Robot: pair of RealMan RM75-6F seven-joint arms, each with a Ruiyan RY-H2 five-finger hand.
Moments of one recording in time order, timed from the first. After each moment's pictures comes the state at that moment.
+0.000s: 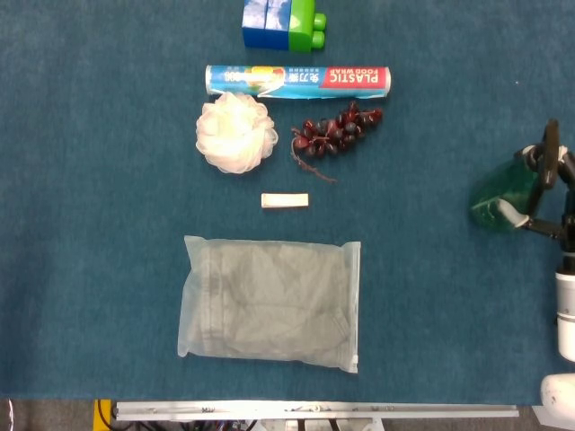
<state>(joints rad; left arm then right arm) -0.06 -1.03 -0.02 -1.73 1.53 1.50 0.03 0.24 -1.99 0.13 -0.62 -1.51 1.61 1.23</state>
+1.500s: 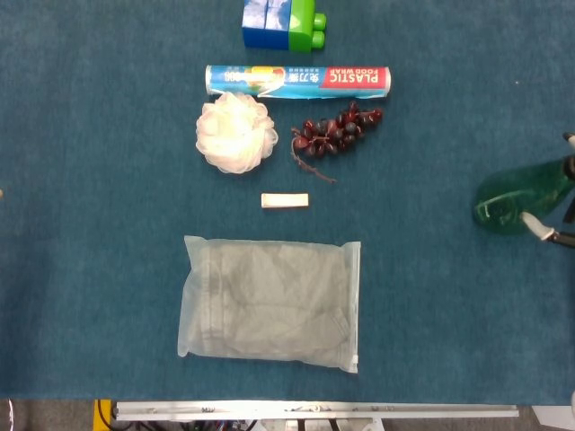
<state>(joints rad) -0.07 -1.04 -0.02 -1.73 1.52 1.49 0.04 0.19 -1.90 0.11 -0.63 -1.54 1.69 1.11</state>
